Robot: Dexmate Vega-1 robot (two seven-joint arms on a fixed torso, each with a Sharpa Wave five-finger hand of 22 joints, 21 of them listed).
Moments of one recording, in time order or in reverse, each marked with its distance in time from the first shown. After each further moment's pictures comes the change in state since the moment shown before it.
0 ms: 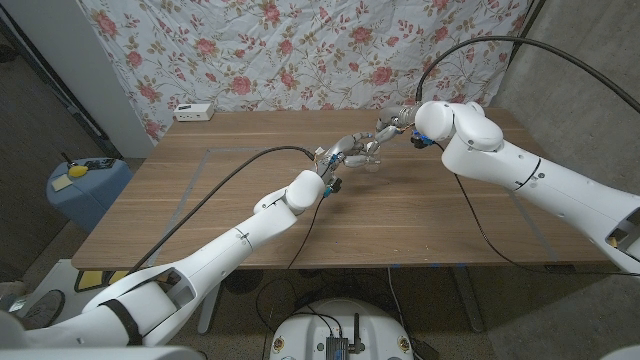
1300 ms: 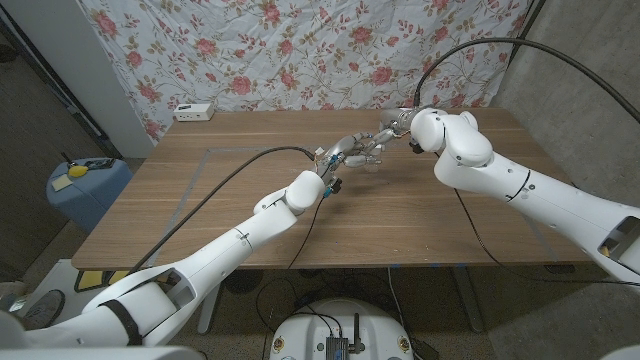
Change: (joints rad) left arm 0.002 0.000 -0.001 0.001 -0.004 -0.009 -0.002; left_hand -0.013 0.005 0.000 0.000 -0.003 -0.004 -0.004 0.000 0.000 -0.002 -0.002 0.000 0.000 -0.002 0.002 0.000 0.000 0.000 0.000 0.000 0.000; right arm -0.037 0.029 -0.029 -0.008 -0.143 -0.054 -0.025; right_hand -0.148 0.017 -0.036 0.056 -0.007 0.244 0.006 0.062 -0.034 0.160 -0.029 0.017 -0.005 0.127 -0.052 0.033 0.009 0.096 -0.036 0.013 0.002
